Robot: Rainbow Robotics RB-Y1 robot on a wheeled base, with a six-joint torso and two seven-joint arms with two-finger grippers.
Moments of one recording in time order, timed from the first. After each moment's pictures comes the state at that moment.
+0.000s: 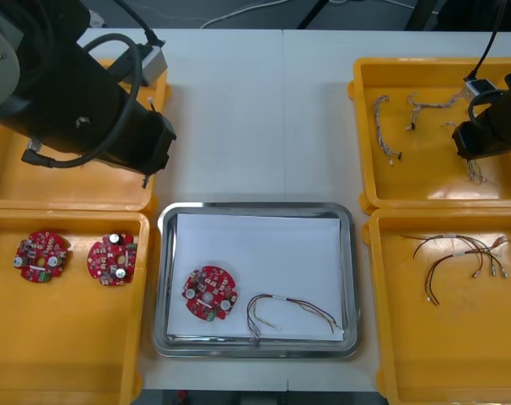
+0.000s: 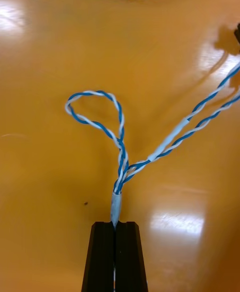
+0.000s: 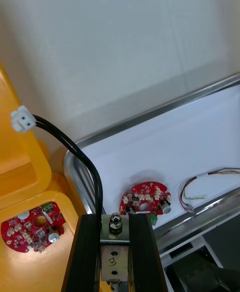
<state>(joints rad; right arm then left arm) -0.93 -0.73 0.17 -0.82 -0.74 1.31 1.85 -0.78 0.71 -0.20 -2.16 1.05 1.91 -0.95</state>
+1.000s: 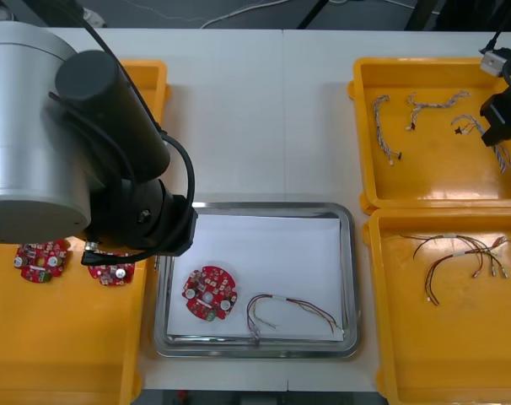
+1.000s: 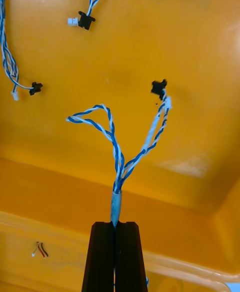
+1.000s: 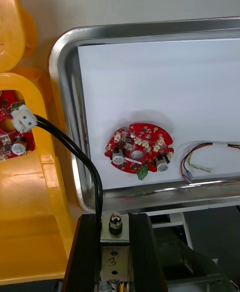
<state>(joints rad) -0.92 -0.75 -0.07 -1.17 -0.70 1.87 1.85 -0.83 0.83 -0.62 -2.35 1.05 1.91 -0.28</state>
